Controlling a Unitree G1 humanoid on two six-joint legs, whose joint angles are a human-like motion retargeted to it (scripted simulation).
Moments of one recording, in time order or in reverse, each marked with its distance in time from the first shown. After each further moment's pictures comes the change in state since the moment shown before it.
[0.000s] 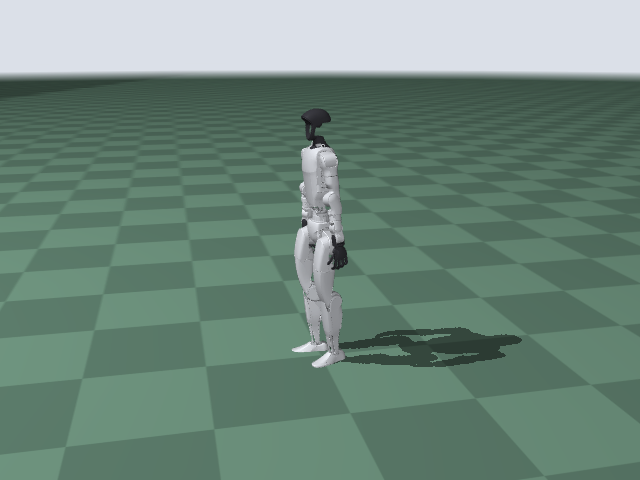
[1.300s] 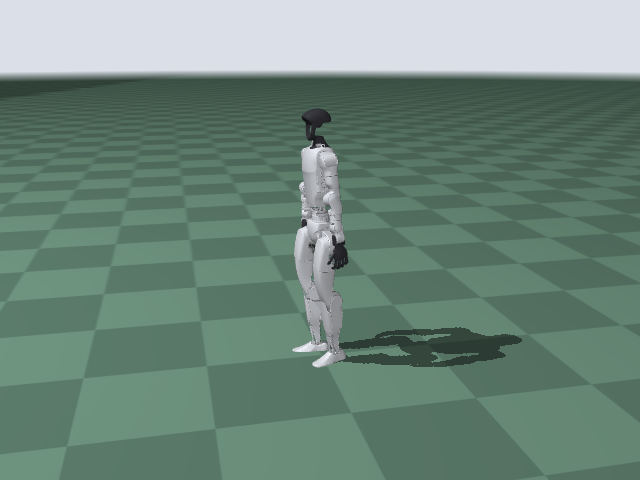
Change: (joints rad) left arm 0.012 0.009 -0.007 0.000 0.022 0.000 -0.033; right arm 0.002 -0.009 0.004 0.012 -0.003 -0.011 0.007; waist -0.006 0.003 -0.014; left_leg 0.006 -0.005 -0.008 -0.004 -0.002 0.003; right_leg 0.008 -0.001 -0.010 -0.003 -0.007 0.000
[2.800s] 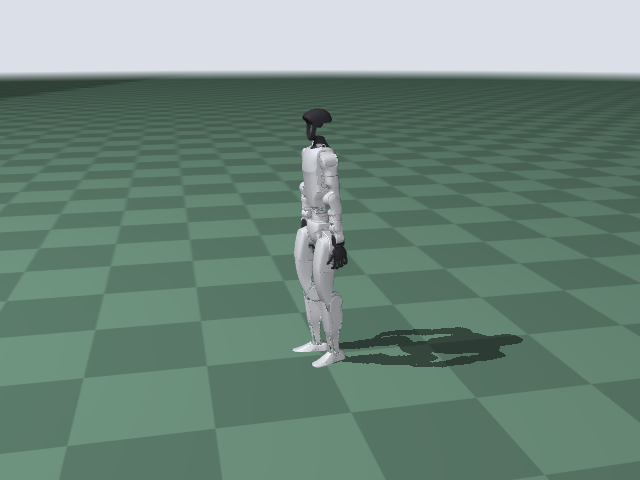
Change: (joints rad) left arm 0.001 0.000 0.000 0.002 0.004 0.005 -0.008; right arm 0.002 -0.002 0.008 0.005 0.007 -0.043 0.021; waist -0.004 0.002 -0.015; left_leg -0.006 0.003 0.002 -0.001 0.004 -0.001; right_leg -0.004 0.004 0.001 0.002 -0.004 -0.003
